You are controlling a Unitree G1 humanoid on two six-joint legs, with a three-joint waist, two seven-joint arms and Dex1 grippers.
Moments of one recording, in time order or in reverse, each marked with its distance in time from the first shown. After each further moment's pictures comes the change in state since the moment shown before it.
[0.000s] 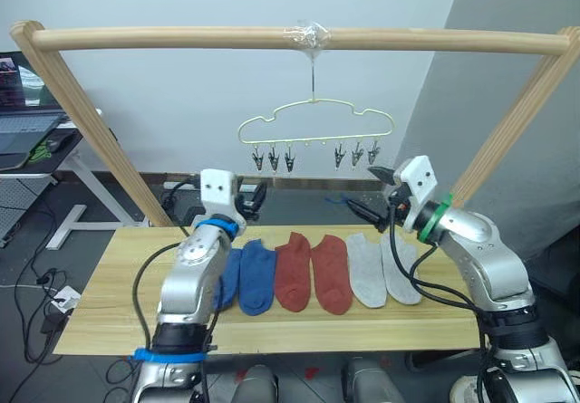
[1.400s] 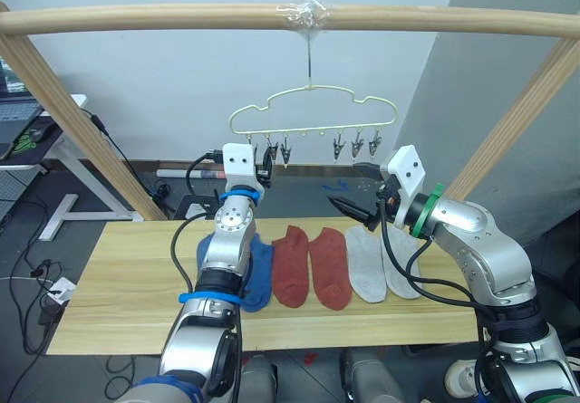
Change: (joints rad) left arm -0.307 -0.115 0.014 0.534 0.193 -0.391 0.251; right arm -0.070 -0.016 0.033 -0.101 0.041 0.170 -0.008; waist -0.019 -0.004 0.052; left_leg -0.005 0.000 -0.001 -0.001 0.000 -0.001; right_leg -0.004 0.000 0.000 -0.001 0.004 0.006
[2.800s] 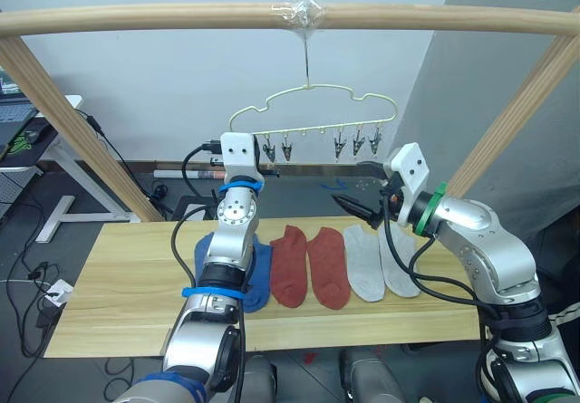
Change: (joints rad) left arm -0.026 -0.002 -0.002 -0.042 0.027 0.001 0.044; right arm -0.010 -0.005 -0.018 -0.002 0.002 0.024 -0.004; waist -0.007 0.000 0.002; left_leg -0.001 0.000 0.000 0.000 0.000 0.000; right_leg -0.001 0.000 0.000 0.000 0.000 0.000
